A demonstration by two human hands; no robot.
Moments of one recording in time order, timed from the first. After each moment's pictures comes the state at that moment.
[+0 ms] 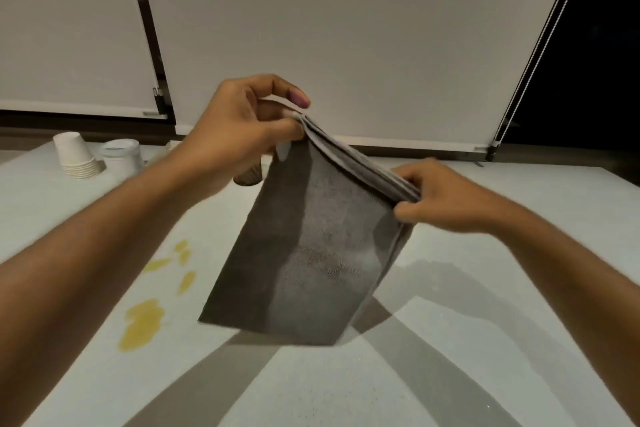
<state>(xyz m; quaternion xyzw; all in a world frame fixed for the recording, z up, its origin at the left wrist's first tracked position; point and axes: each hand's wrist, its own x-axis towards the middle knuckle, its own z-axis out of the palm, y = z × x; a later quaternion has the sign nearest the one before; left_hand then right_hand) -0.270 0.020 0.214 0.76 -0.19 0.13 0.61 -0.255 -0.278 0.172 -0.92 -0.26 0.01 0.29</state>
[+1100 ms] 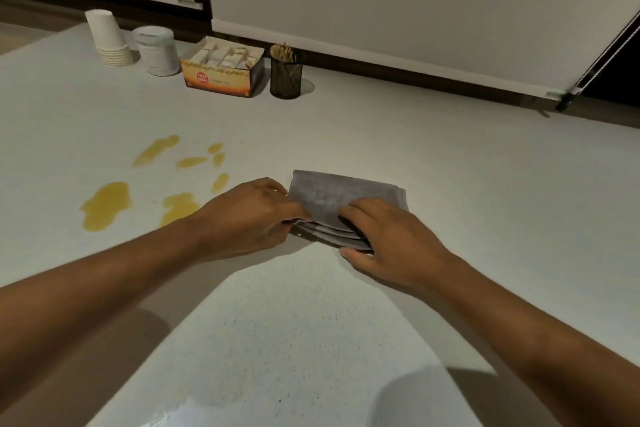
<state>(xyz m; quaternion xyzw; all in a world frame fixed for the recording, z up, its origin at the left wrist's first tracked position) -0.312 0.079 -0.009 0.92 -0.35 0.12 0.09 -0.301 -0.207 -0.004 -0.92 -0.38 -0.05 0.05</state>
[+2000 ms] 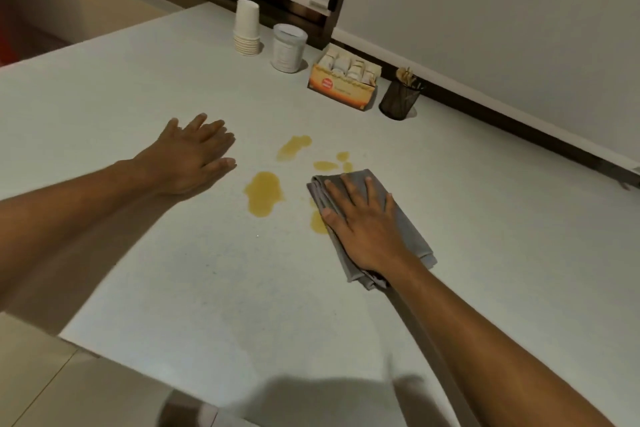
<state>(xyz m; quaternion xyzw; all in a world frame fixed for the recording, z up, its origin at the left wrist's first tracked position) -0.345 0.414 -0.038 1.00 0.00 0.01 0.02 -0.296 0.053 -0.049 -0.95 -0.29 0.04 0.07</state>
